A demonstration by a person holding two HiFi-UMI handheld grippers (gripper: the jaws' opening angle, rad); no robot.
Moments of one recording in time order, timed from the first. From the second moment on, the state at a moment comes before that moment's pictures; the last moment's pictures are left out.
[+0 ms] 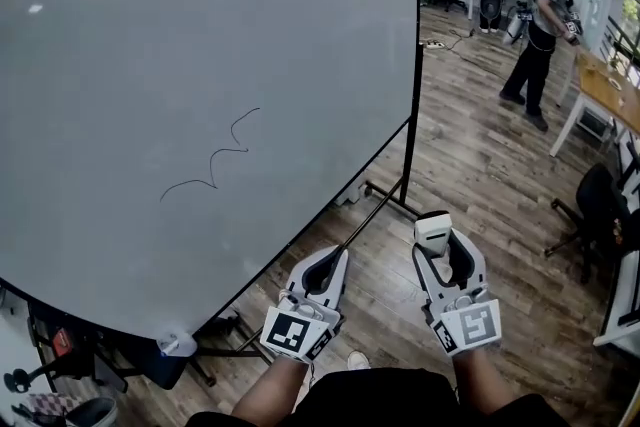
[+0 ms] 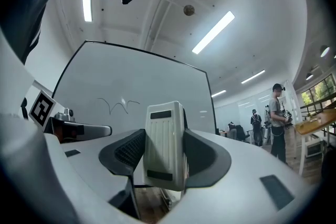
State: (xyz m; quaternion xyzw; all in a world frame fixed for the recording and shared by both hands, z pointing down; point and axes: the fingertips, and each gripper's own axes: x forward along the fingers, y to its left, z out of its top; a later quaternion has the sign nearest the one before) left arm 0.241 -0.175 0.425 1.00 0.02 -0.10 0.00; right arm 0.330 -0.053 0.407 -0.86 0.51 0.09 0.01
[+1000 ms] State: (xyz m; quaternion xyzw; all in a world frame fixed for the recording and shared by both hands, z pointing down) left arm 0.210 -0.303 0.309 0.95 -0.23 -0.16 -0.16; right arm 0.341 -0.250 0.305 -0.70 0.68 0.21 0.03
